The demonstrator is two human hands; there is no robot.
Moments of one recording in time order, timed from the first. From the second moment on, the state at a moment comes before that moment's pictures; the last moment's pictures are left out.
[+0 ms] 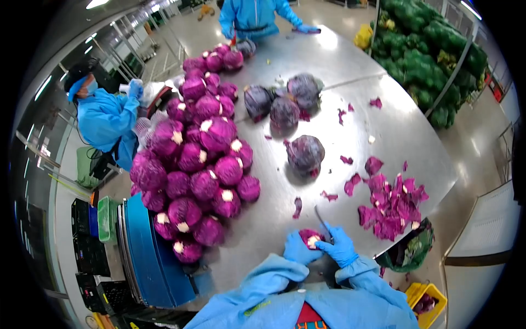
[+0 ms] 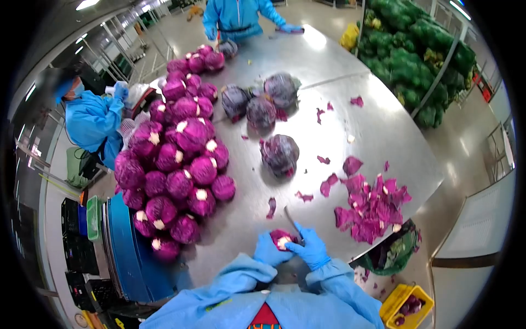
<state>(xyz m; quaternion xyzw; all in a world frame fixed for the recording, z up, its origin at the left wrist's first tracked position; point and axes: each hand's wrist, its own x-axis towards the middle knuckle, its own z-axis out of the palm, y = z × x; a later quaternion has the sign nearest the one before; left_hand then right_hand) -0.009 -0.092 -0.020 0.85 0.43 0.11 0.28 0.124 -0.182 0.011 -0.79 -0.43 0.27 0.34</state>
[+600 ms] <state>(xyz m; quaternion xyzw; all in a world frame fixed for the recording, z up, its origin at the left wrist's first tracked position) 0.017 -0.092 0.019 0.84 0.43 -0.14 0.30 0.151 -0.154 0.006 -0.75 -0.51 0.40 0.15</state>
